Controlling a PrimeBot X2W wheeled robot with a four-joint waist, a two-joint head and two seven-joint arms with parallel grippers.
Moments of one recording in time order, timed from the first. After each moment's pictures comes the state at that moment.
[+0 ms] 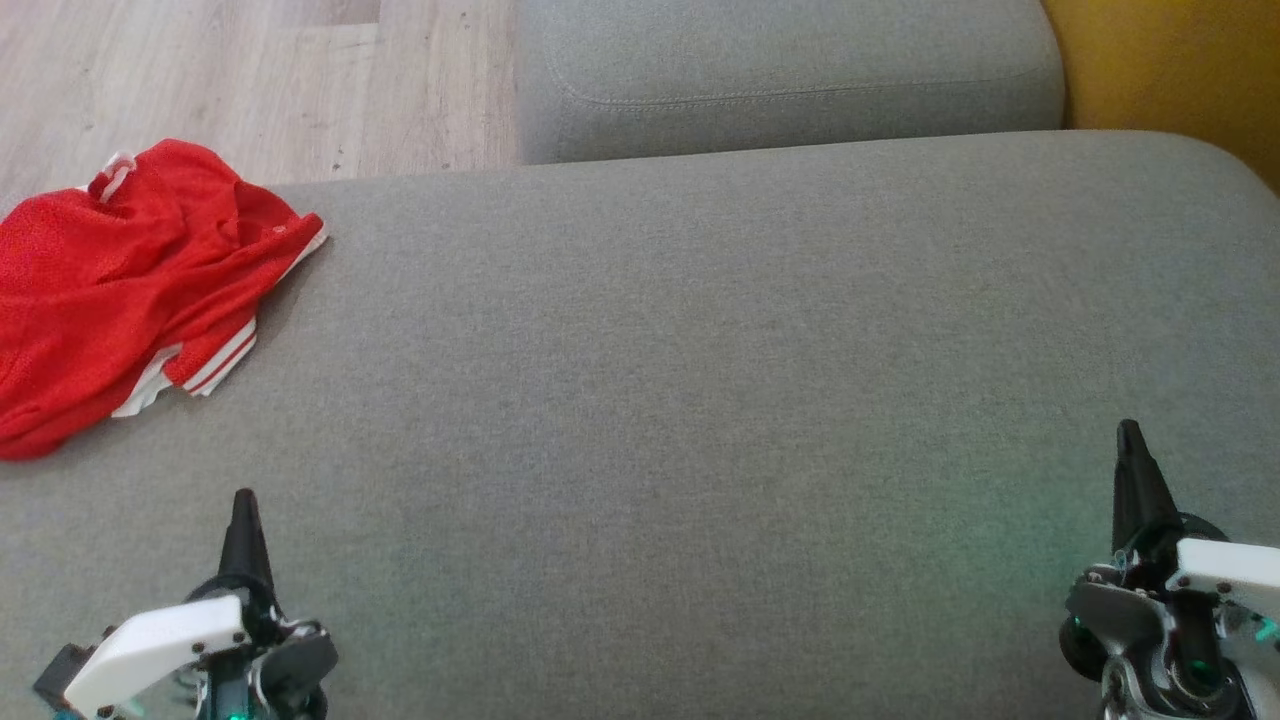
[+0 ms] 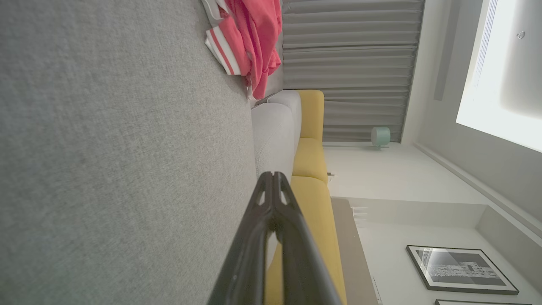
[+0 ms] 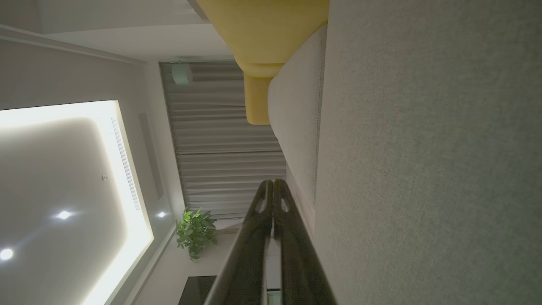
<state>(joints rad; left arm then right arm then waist) -0.06 0.05 0.08 0.27 -1.61 -0.12 0.11 -0.06 -0.04 -0.13 0.28 1.61 0.12 0.11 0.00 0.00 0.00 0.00</state>
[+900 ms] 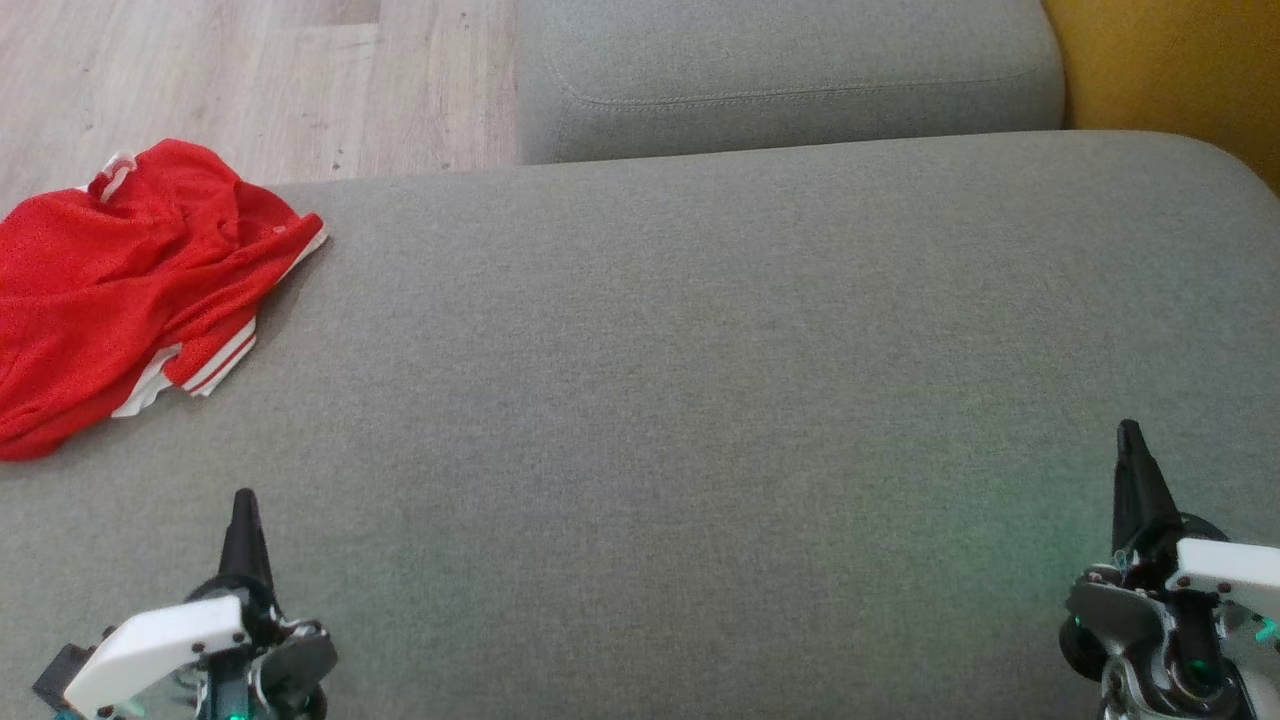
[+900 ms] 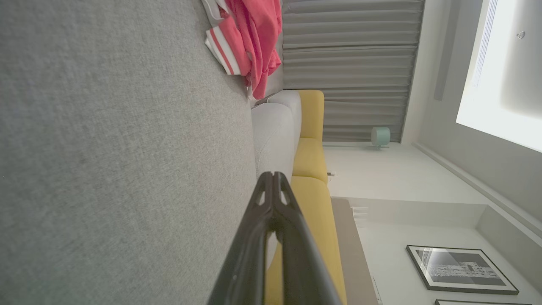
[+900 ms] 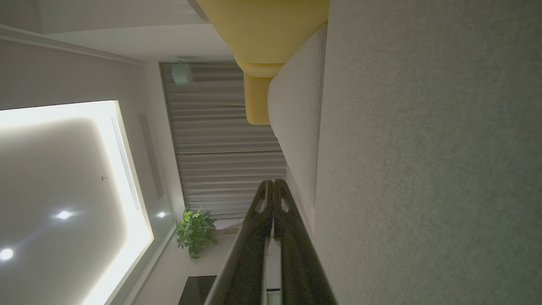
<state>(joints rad) -0.06 0.05 0.08 0.27 -1.61 -0.12 0.11 -0.06 -0.04 -0.13 0.28 1.61 0.12 0.11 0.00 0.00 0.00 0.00</state>
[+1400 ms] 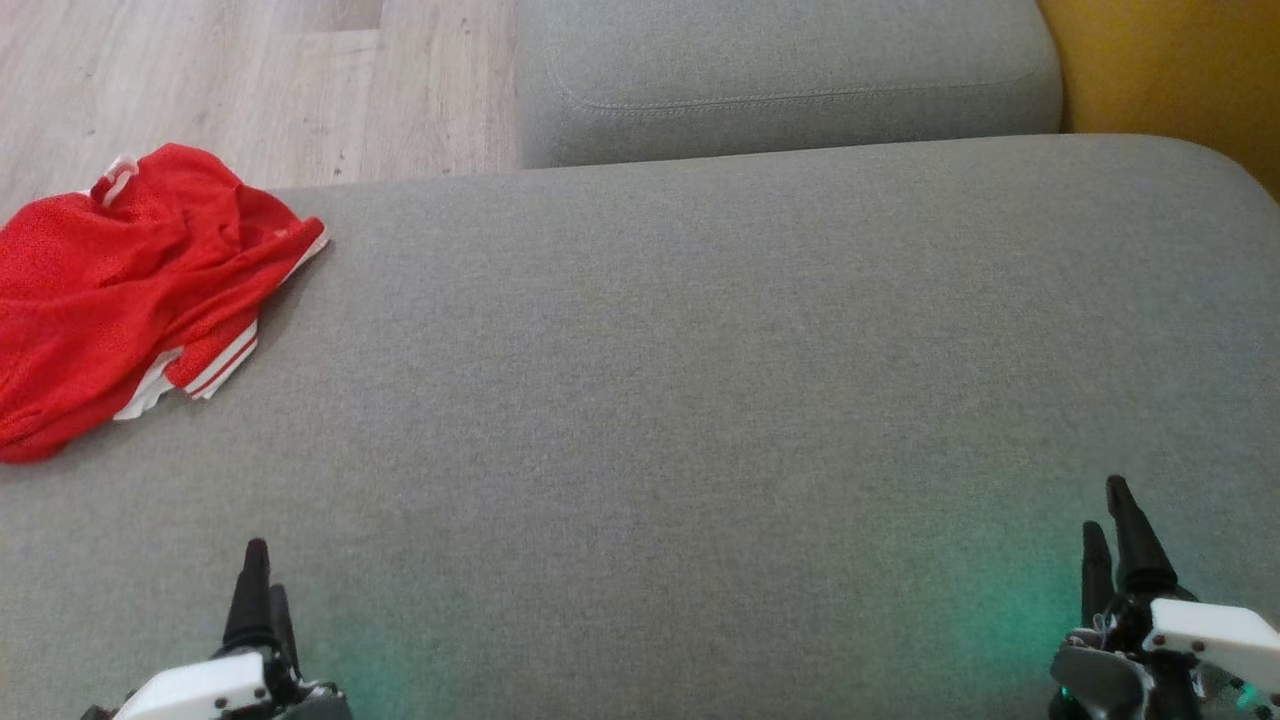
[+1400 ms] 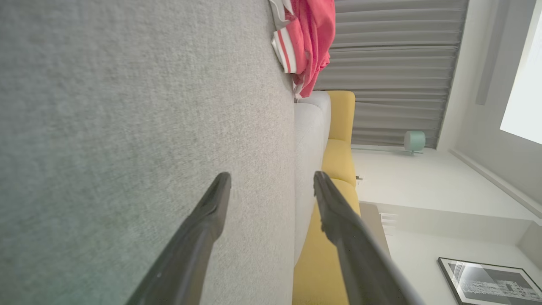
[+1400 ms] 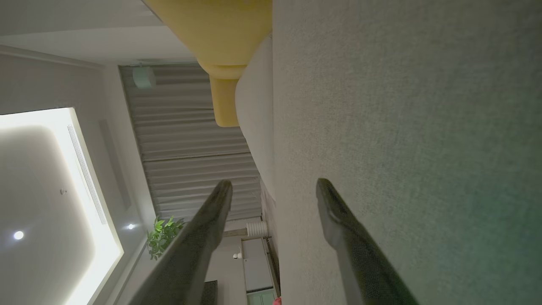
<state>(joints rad) 0.01 0.04 0.06 0.34 -1.61 -0.12 0.10 0.01 -0.04 -0.12 0.35 1.61 0.12 0.10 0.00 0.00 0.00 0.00</state>
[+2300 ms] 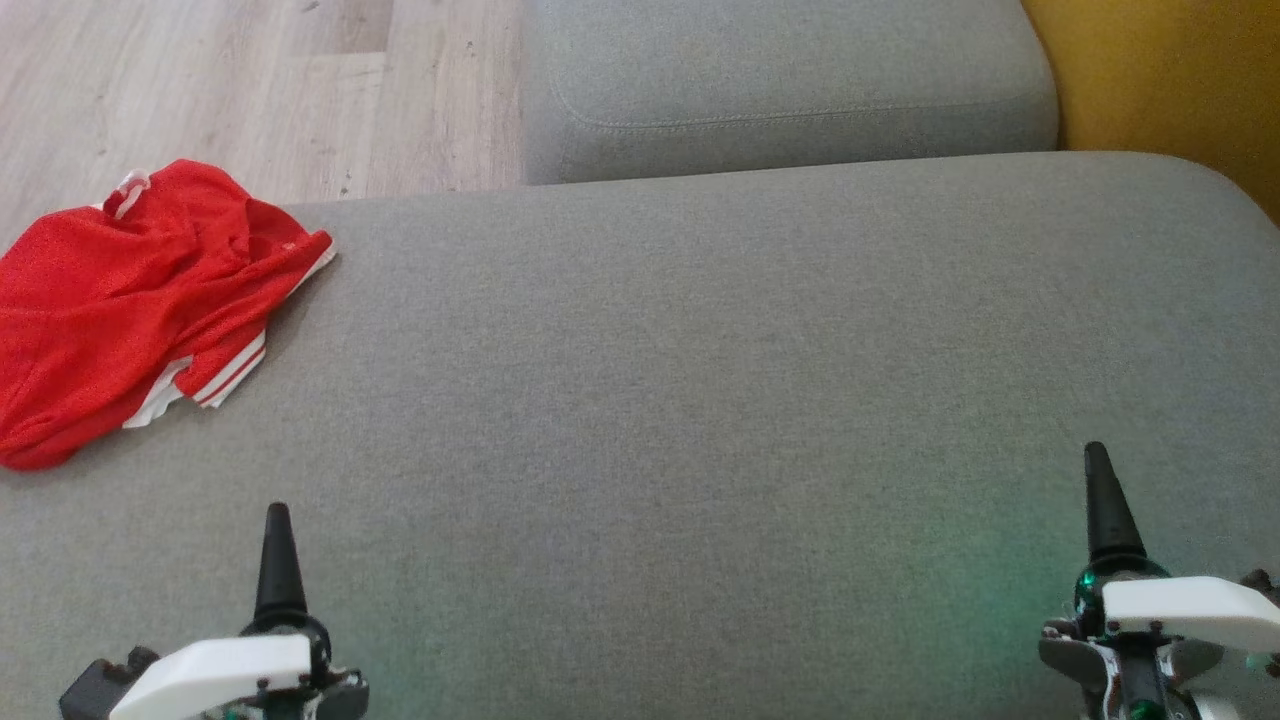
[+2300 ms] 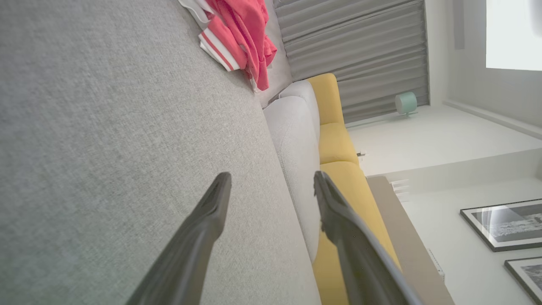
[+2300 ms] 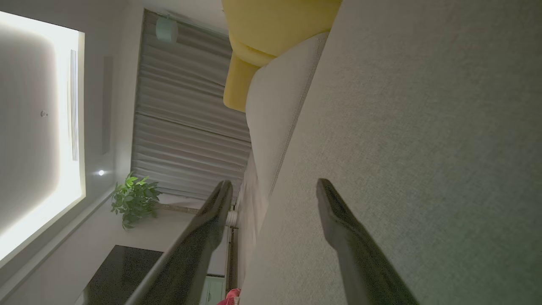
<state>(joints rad) 0.02 0.04 -0.01 0.23 -1.36 -0.10 0.02 0.01 -0.04 -0.07 0.27 1.29 0.12 0.02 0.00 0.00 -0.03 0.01</state>
